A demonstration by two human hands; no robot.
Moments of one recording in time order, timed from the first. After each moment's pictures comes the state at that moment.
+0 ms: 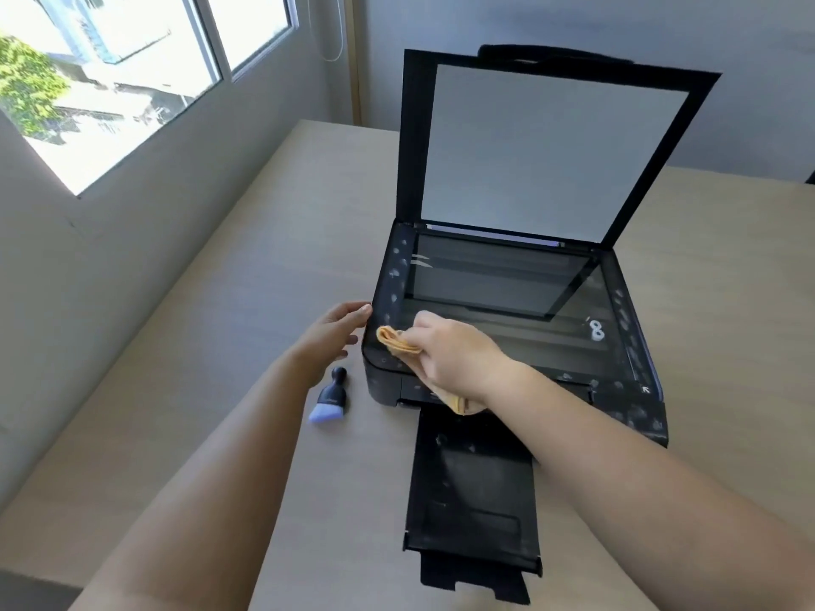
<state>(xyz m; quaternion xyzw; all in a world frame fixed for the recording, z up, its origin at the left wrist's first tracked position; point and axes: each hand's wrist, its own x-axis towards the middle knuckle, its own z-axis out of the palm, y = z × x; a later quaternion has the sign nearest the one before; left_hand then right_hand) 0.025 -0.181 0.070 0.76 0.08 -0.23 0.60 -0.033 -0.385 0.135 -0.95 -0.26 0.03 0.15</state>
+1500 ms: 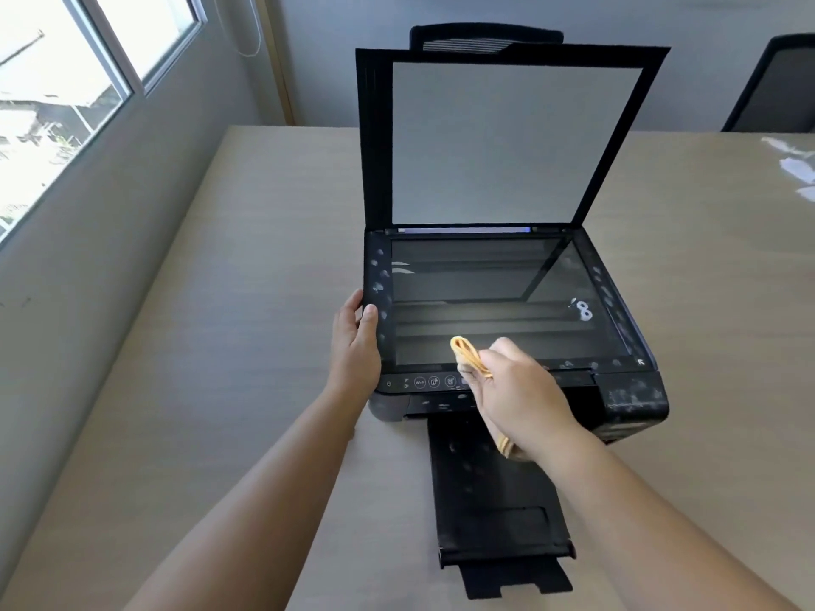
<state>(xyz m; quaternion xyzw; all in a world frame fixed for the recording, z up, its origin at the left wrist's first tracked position) 0.028 -0.228 0.070 0.72 0.03 -0.03 0.69 -0.084 -0.408 0.114 -0.98 0.06 -0.08 0.15</state>
